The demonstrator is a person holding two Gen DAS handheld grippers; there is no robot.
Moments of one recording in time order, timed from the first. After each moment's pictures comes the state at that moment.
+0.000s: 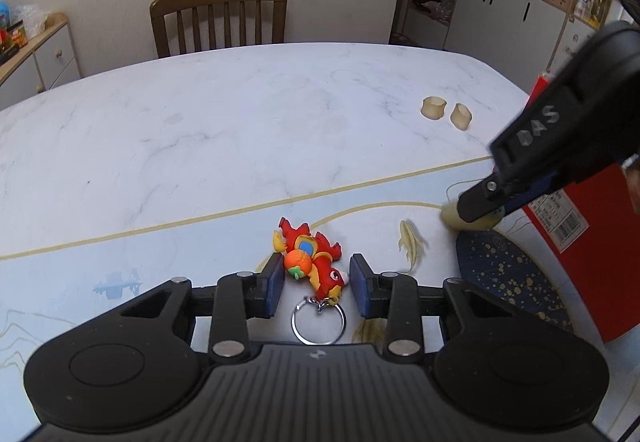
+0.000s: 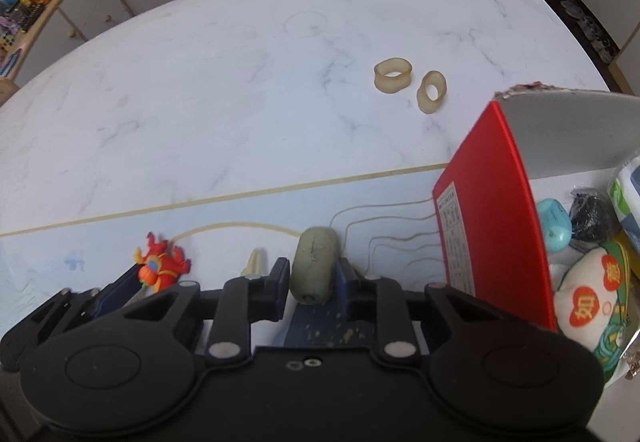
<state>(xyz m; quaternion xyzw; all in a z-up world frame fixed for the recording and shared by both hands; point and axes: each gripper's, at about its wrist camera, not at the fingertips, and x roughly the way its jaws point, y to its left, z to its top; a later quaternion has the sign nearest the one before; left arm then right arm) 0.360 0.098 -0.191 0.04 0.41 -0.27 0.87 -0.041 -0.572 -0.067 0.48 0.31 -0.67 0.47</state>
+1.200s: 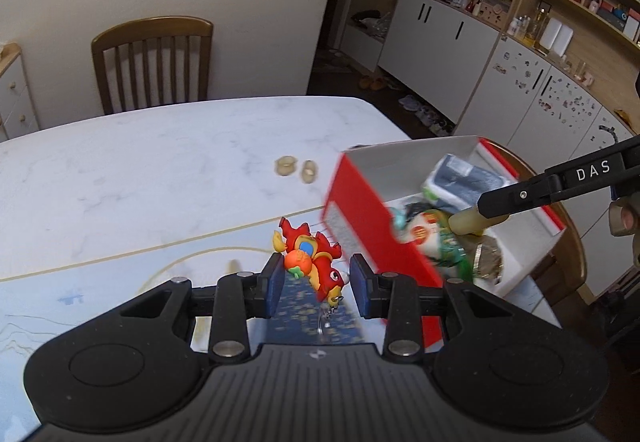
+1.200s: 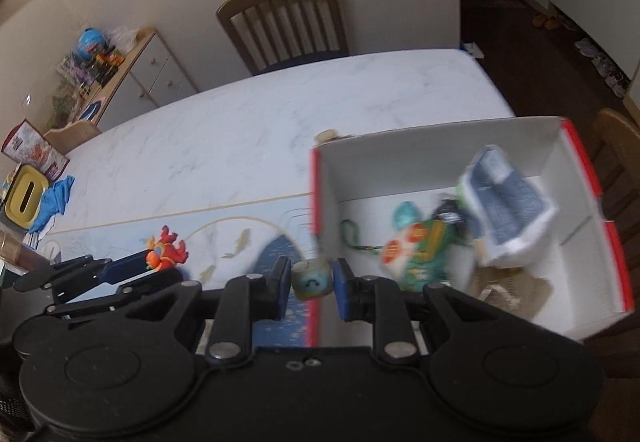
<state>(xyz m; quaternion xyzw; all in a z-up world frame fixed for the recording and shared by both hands) 0.281 0.041 -0.062 0.01 0.40 -0.35 0.85 -0.130 -0.419 0.067 0.43 0.24 -0.67 0.56</state>
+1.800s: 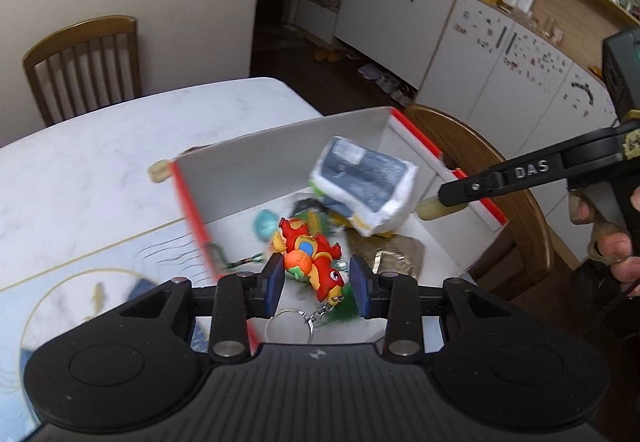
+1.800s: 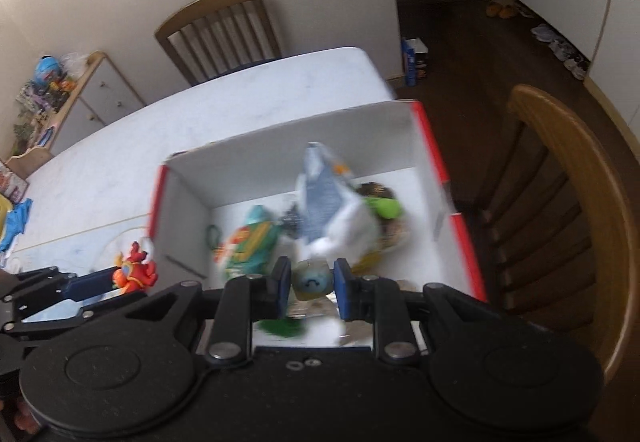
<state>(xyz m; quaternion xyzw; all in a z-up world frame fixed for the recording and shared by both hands) 0.242 -0.106 -0.055 0.06 0.41 -0.40 0.82 -0.260 -0.370 0.057 0.42 0.24 -0.70 0.53</state>
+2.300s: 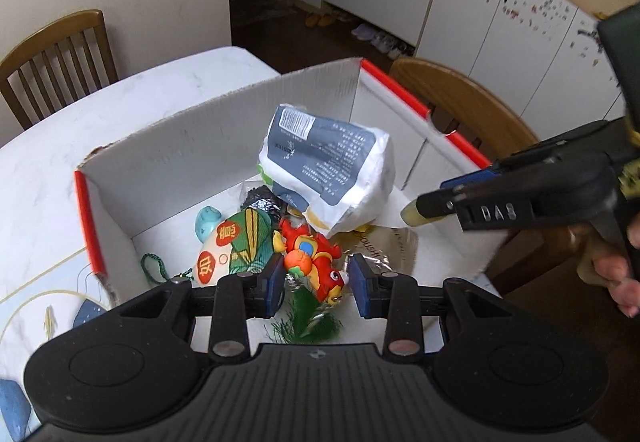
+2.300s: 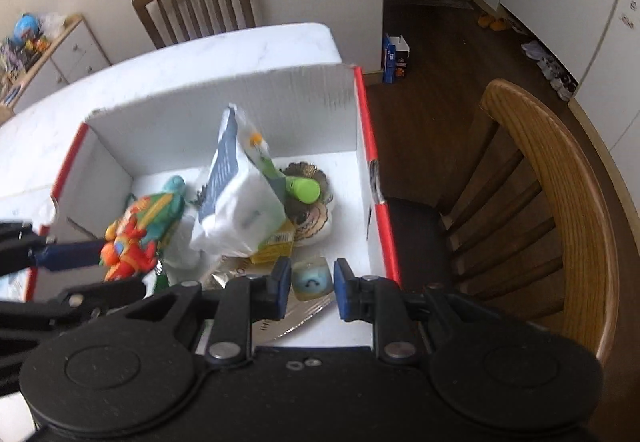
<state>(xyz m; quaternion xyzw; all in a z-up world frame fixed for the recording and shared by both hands) 0.242 -0.193 -0.096 0.13 0.44 -0.39 0.80 -0.289 -0.374 0.003 0.38 0.31 -0.70 0.52</state>
